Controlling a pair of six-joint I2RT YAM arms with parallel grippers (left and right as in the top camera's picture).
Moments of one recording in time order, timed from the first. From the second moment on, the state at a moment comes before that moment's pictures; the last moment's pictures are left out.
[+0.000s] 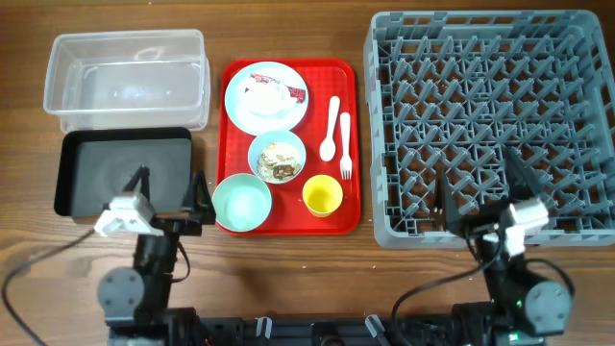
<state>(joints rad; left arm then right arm) 0.02 0.19 0.27 0.00 0.13 -0.32 0.07 0.22 0.26 0.29 -0.20 -0.01</state>
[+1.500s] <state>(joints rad) -0.27 2.25 2.05 -1.07 0.12 -0.28 0.07 1.19 1.27 -0.74 -0.39 -0.02</state>
